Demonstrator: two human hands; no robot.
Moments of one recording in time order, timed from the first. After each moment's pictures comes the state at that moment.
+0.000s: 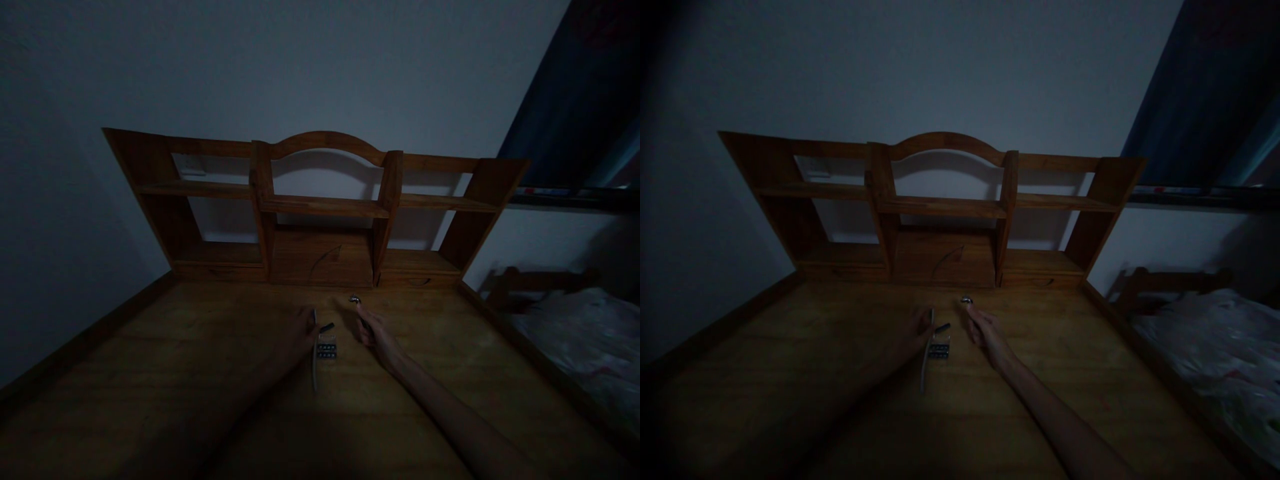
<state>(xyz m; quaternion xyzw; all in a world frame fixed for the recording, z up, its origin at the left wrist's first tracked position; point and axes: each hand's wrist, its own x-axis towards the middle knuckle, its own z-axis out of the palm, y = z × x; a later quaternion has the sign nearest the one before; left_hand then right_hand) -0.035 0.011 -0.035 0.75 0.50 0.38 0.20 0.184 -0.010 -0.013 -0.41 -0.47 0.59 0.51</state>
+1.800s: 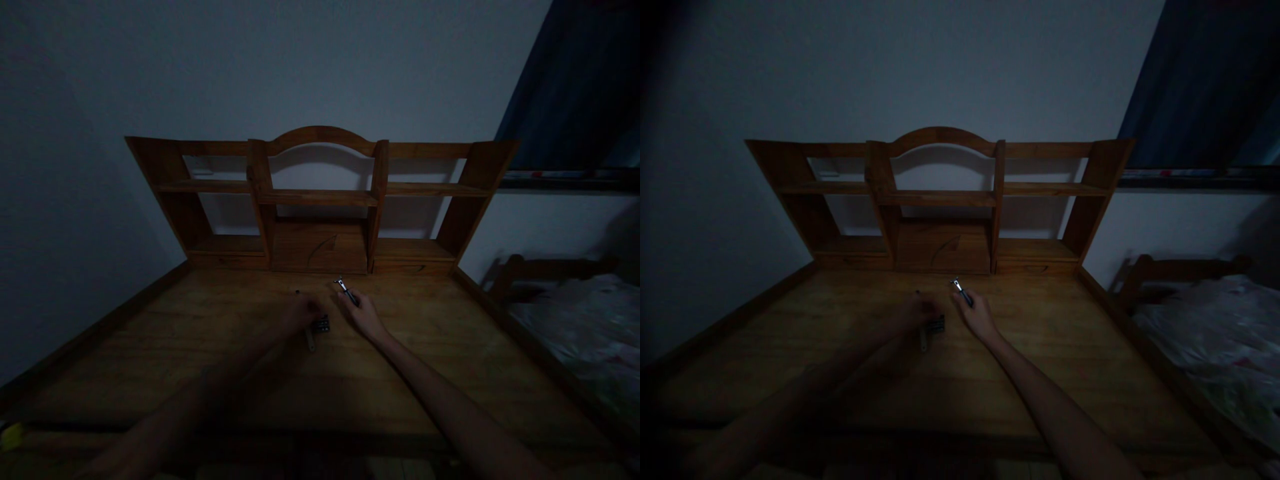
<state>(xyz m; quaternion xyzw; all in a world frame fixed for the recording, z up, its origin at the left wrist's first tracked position) -0.012 0.007 -0.013 0.76 0.52 0.26 0.28 0.195 0.000 -0.028 -0.44 -0.67 0.30 0.51</state>
